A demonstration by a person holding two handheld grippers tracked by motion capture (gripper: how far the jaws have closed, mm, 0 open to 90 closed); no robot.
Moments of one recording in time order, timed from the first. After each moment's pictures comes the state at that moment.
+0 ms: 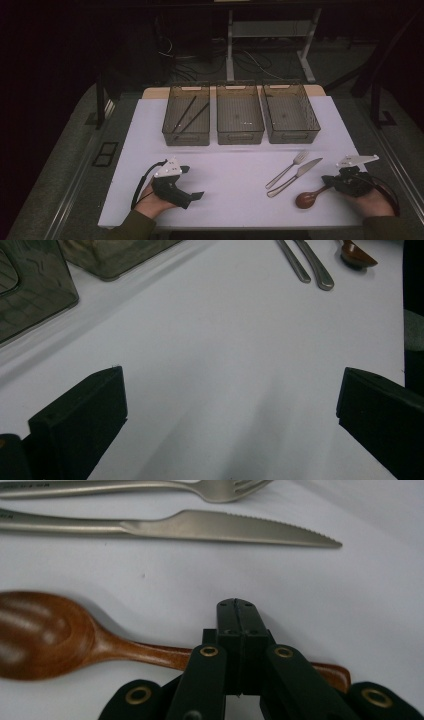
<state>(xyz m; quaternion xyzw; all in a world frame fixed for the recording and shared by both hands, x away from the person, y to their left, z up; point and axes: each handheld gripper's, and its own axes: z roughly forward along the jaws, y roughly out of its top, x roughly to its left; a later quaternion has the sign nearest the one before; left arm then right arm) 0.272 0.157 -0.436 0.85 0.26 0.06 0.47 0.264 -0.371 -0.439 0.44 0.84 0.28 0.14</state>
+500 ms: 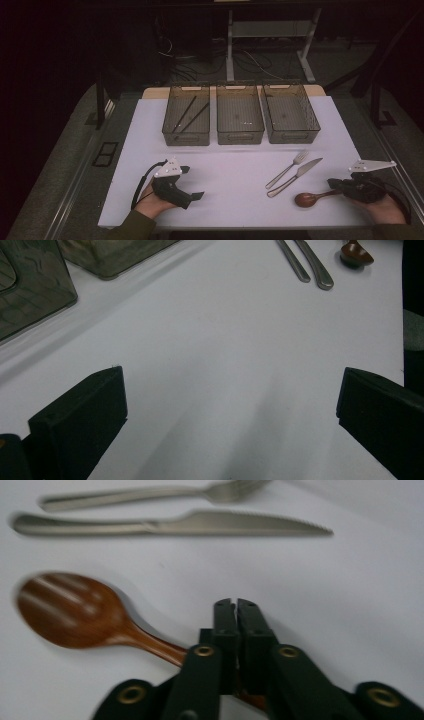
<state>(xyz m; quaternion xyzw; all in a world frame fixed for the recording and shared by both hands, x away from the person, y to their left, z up) 0.272 0.157 -0.436 0.85 0.26 0.06 0.47 0.246 -0.385 -0.431 0.44 0.82 0.33 0.12</state>
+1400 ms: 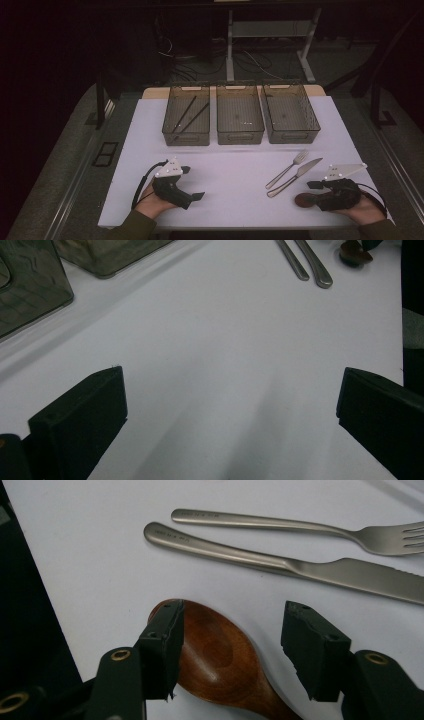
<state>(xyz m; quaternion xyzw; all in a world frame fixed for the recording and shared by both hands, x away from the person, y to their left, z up) 0.272 0.156 -0.437 0.85 0.25 0.06 0.46 0.243 -0.330 -0.436 0.33 0.87 0.36 0.05</state>
